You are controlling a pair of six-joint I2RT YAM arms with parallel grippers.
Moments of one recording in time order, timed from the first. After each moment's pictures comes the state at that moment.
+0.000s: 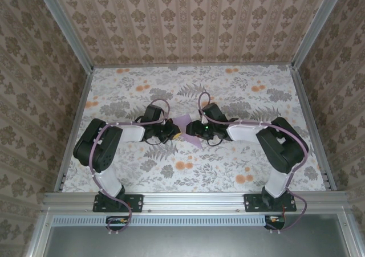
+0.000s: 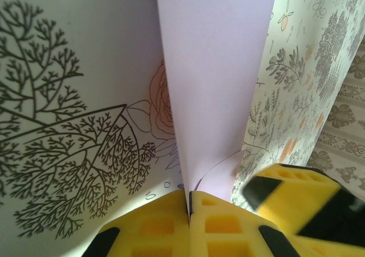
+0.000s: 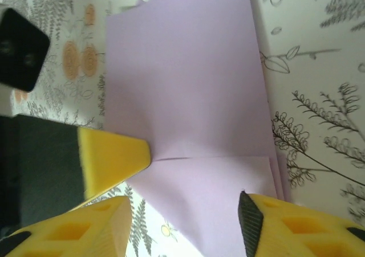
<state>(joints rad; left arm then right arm) -0.51 1.75 0.76 0.11 0.59 -1.06 0.58 1.74 0.91 0.00 -0.33 0.76</state>
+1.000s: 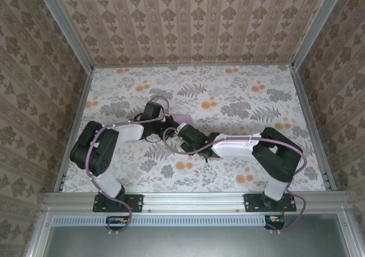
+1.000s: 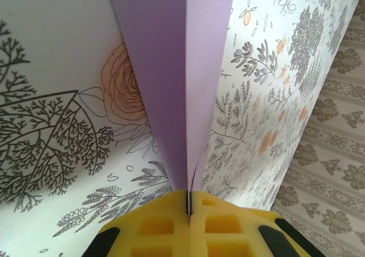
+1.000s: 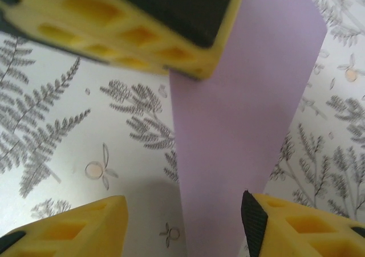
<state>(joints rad) -0.51 1.70 0.79 0.05 0.61 -1.08 0.93 1.76 0.95 -0.15 0.36 0.05</state>
